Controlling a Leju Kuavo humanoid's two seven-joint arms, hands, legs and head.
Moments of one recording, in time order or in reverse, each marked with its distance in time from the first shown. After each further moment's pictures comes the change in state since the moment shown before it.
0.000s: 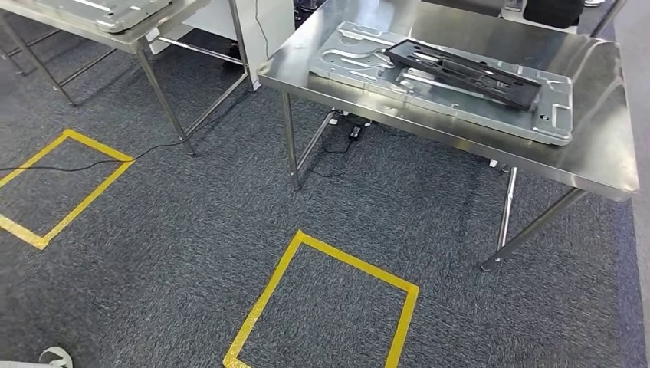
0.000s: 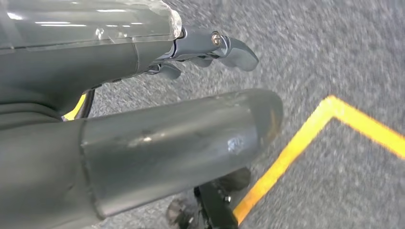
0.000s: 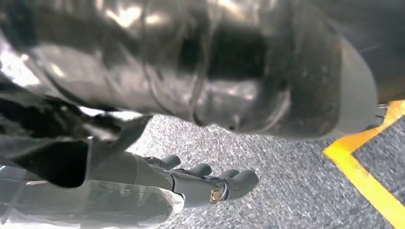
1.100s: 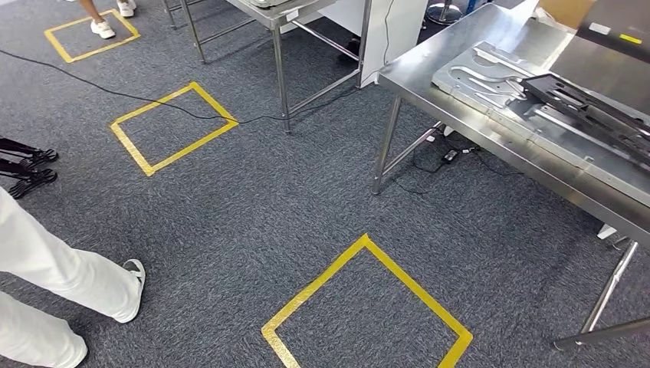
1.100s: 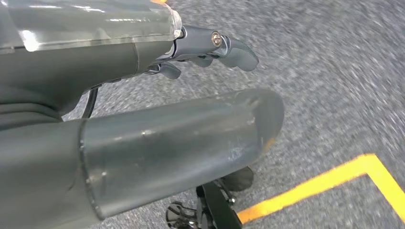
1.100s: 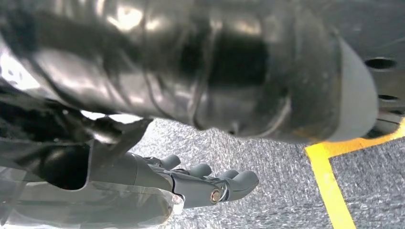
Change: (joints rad) left arm -0.005 0.023 0.009 0.042 0.001 0.008 0.010; right arm -0.038 -0.016 -0.038 0.085 0.043 0.011 -0.009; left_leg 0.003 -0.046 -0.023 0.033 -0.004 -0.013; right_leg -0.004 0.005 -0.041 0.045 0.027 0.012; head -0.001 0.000
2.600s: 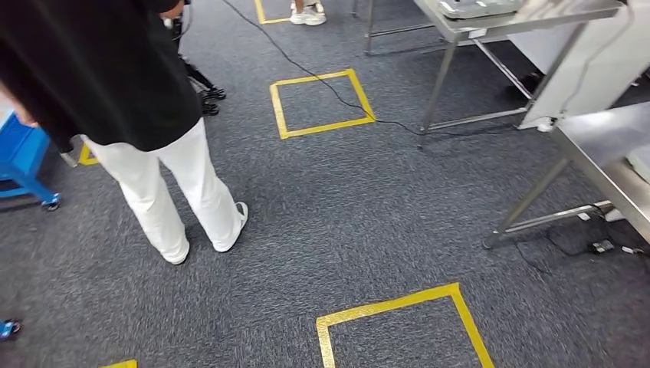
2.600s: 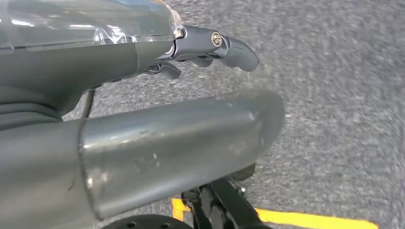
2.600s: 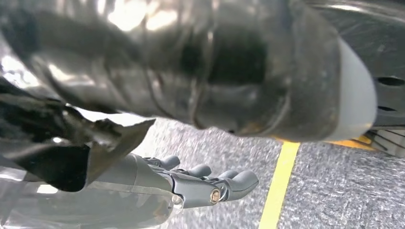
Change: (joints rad) left arm -0.008 0.031 0.001 0.077 0.007 0.050 0.015; right arm -0.015 0.004 -0.113 0.008 0.118 0.064 -0.044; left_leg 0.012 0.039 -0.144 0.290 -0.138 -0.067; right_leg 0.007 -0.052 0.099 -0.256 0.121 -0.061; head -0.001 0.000
